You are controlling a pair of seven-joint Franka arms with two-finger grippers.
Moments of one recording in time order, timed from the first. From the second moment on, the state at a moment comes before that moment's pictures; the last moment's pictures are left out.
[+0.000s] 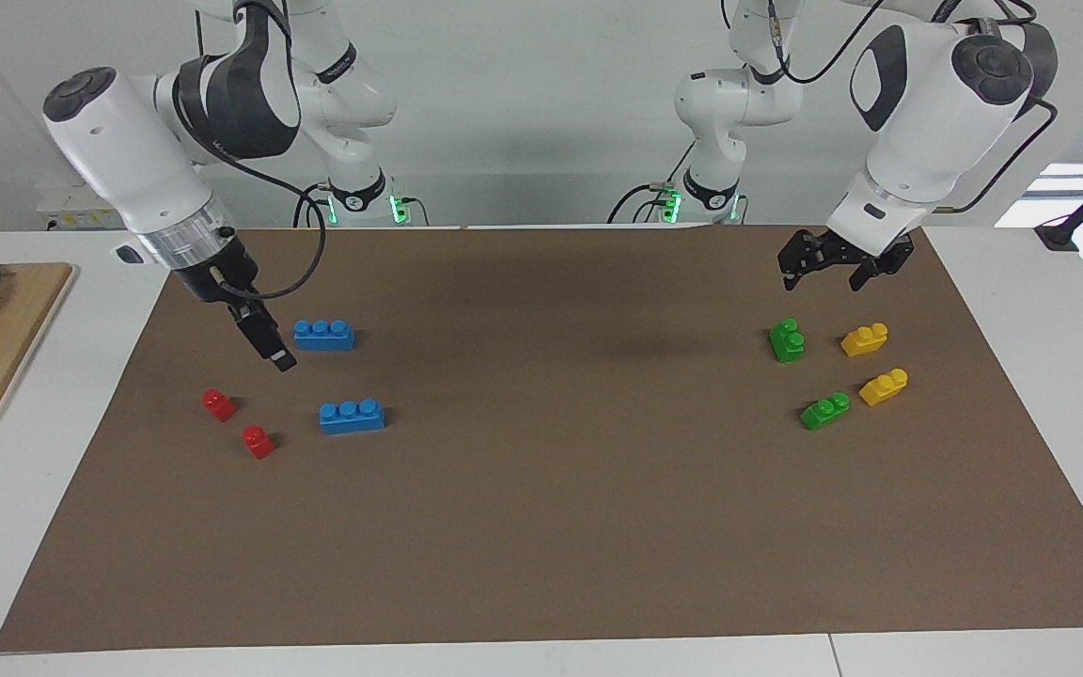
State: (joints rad) left arm -0.07 0.05 -0.07 -1.64 0.00 1.59 -0.04; right arm -0.13 0.03 0.13 -1.79 0.20 1.96 0.81
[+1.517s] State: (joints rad) left arm -0.07 0.00 -0.04 -1.65 0.00 1.61 -0.11; right arm -0.14 -0.09 0.13 -1.75 0.01 1.68 0.14
